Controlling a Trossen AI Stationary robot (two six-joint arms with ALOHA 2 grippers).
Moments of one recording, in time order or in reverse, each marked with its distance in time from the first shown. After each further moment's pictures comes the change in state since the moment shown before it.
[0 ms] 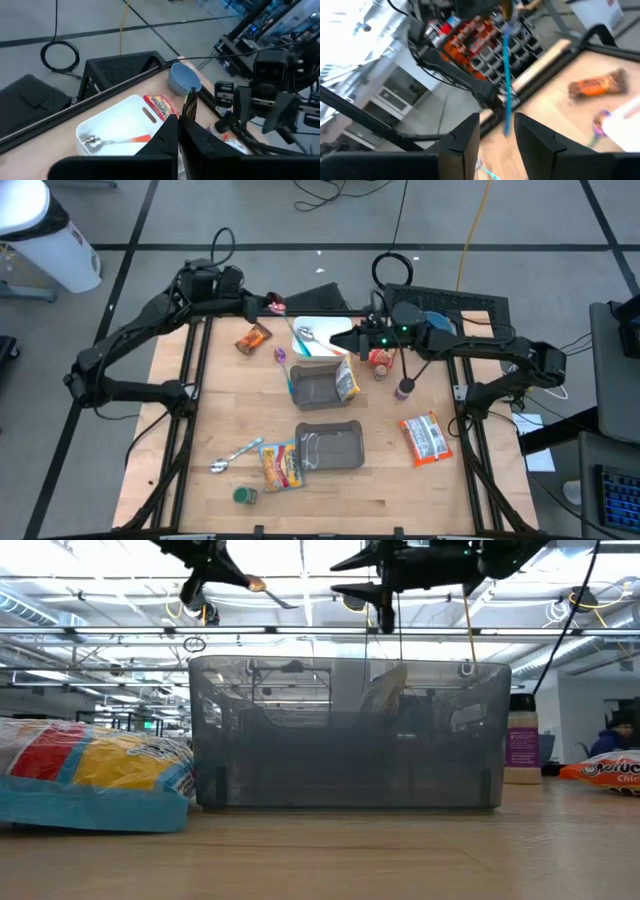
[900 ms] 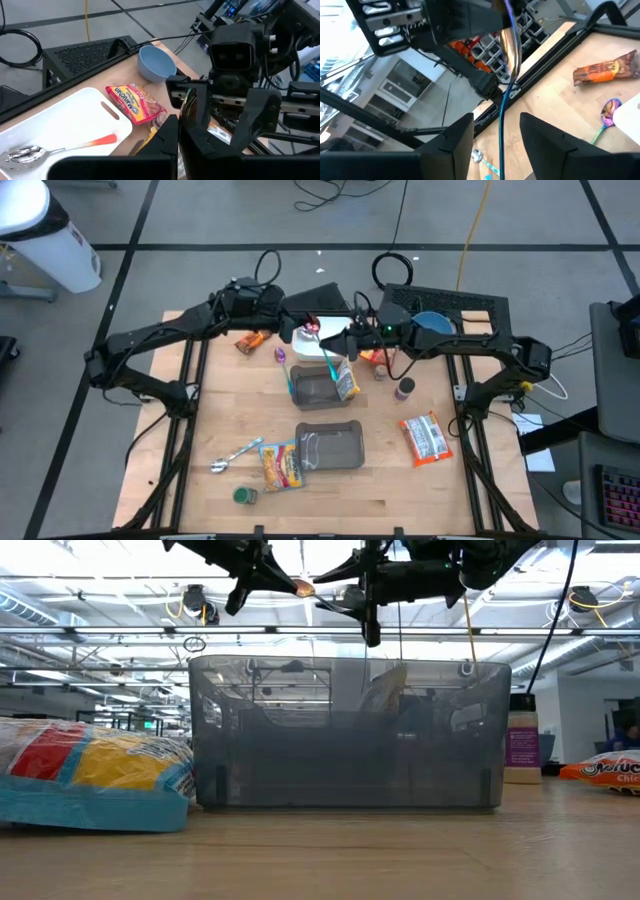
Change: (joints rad) left arm -0.218 0.197 0.002 0.204 -0.071 -0.052; right arm 0.003 0.116 0.052 0.008 -0.054 0.021
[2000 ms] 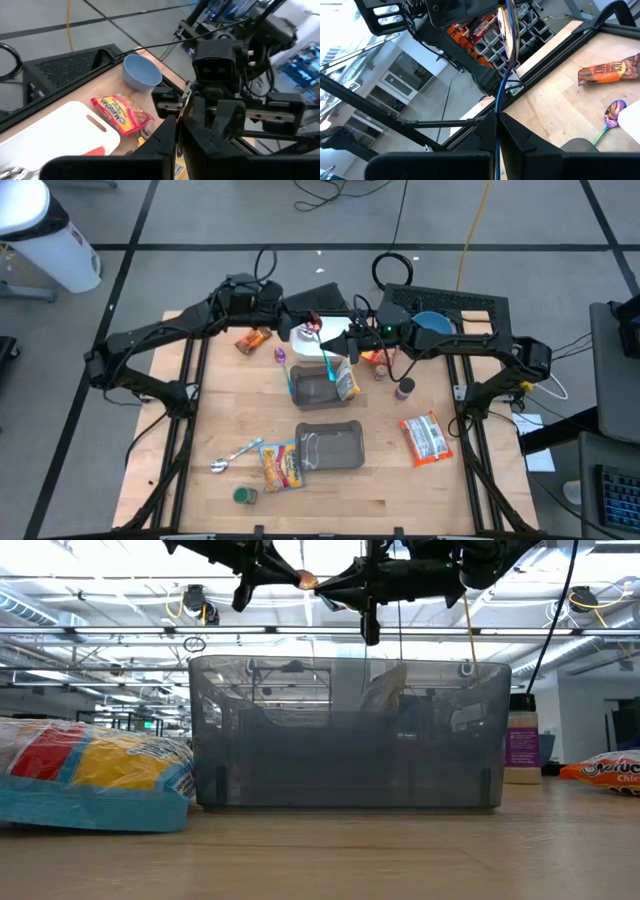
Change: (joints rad) left arm 0.033 -0.001 0.000 0.075 0.097 0.029; right arm 0.000 -0.001 0.000 -0.007 -0.024 -0.041
